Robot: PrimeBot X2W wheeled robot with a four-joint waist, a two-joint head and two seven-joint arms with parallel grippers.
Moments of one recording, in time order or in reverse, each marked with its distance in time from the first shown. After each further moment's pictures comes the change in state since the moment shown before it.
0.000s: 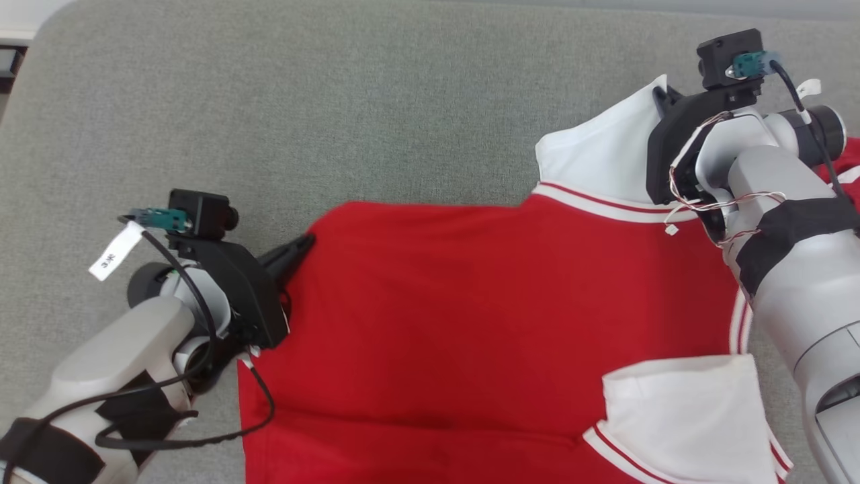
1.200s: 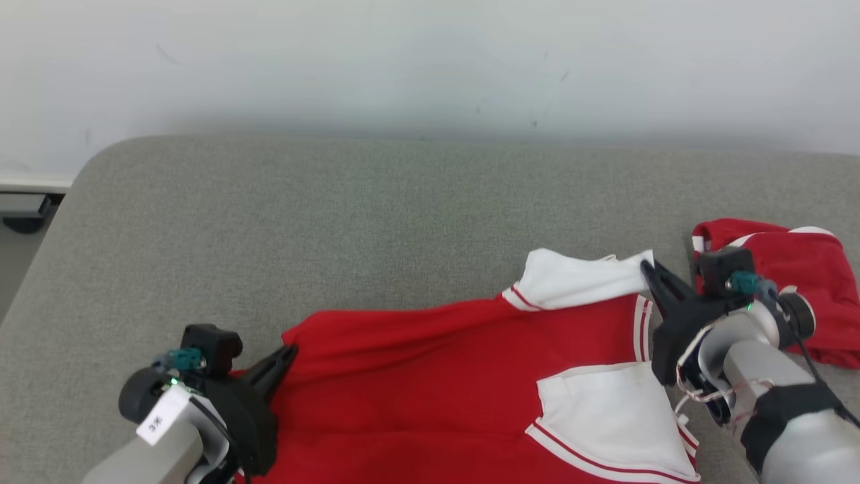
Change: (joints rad) left arm 0.232 0.001 -0.058 0.091 0.248 0.011 -0.258; right arm 0.470 -0.093 0.054 -0.192 0.088 0.067 -0.284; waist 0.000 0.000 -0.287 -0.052
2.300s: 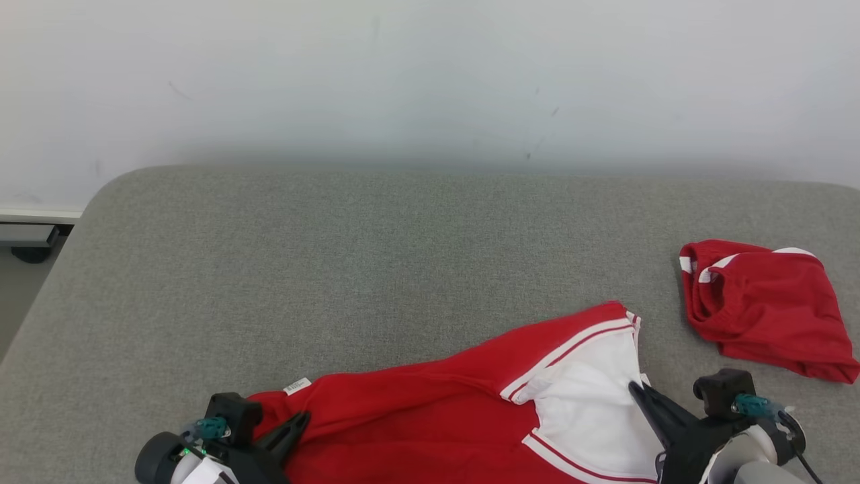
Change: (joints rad) left arm 0.152 0.003 0.003 -0.077 0.072 0.087 -0.011; right arm 0.338 -0.137 0.135 -0.337 0.188 0.000 0.000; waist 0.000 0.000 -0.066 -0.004
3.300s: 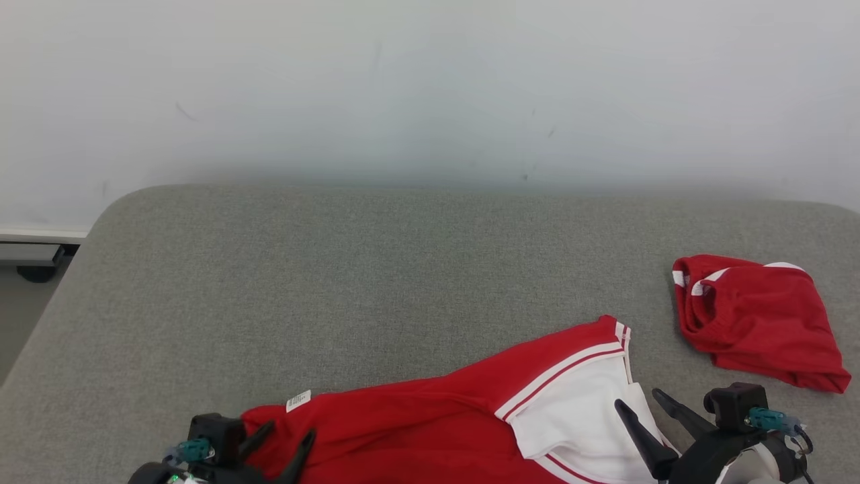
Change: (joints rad) left arm 0.089 0.003 0.113 -0.037 0.007 0.040 0.000; right arm 0.061 -0.028 0.004 -0.073 0.105 0.000 0.016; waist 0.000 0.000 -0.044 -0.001
